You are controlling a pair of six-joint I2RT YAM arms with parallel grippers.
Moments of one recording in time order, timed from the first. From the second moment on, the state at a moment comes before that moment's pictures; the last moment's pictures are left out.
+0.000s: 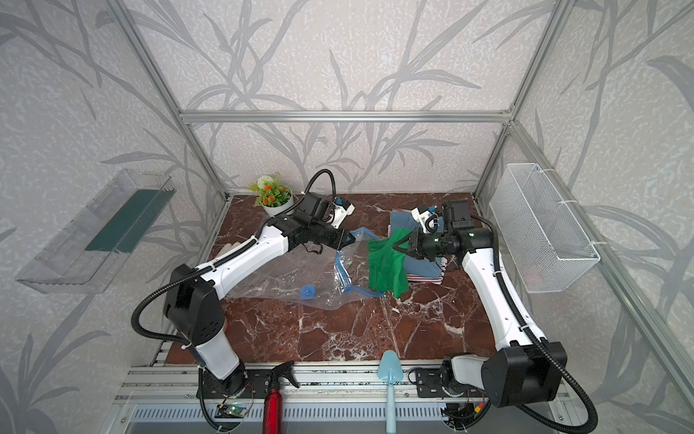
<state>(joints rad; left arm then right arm) -0.58 1.75 1.52 -0.57 0.40 -0.20 0.09 1.29 1.27 -0.91 -0.86 0.41</state>
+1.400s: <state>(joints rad) -0.52 1.76 1.54 -0.60 0.34 -0.27 -0.12 1.36 1.33 -0.22 -0.72 1.06</state>
